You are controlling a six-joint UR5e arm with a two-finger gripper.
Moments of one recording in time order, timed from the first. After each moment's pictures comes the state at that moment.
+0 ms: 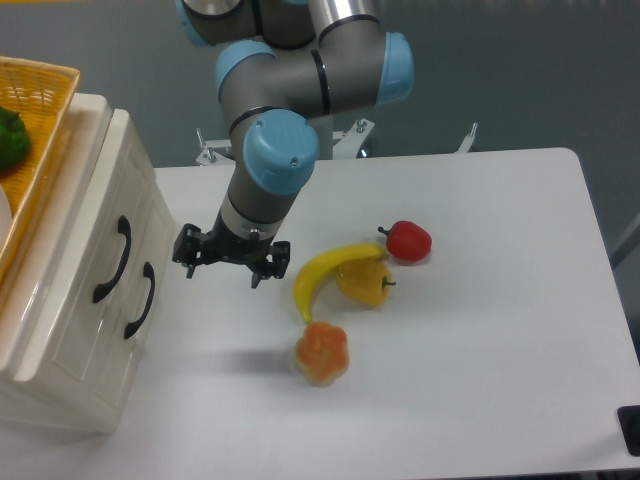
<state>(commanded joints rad) 2.27 -1.83 -1.61 -1.29 1.18 0.26</state>
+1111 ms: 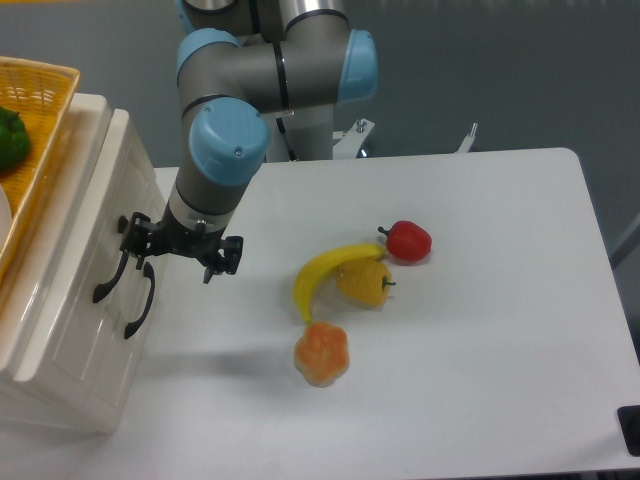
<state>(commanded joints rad) 2.18 -1.83 -1.58 -1.31 1.15 0.19</state>
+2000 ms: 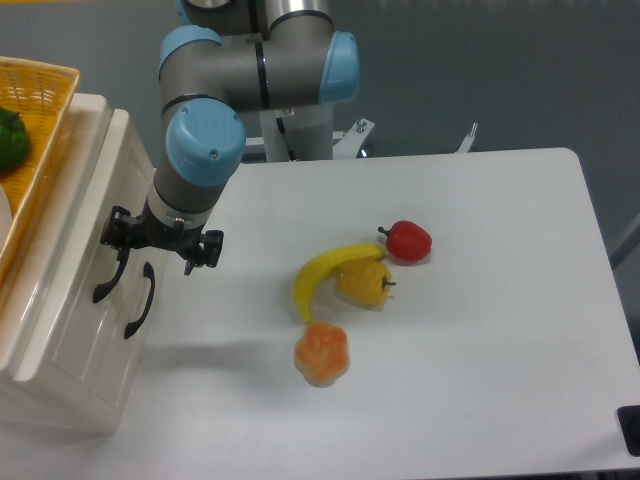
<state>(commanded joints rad) 2.16 -1.83 -1.58 -1.34 1.14 0.18</state>
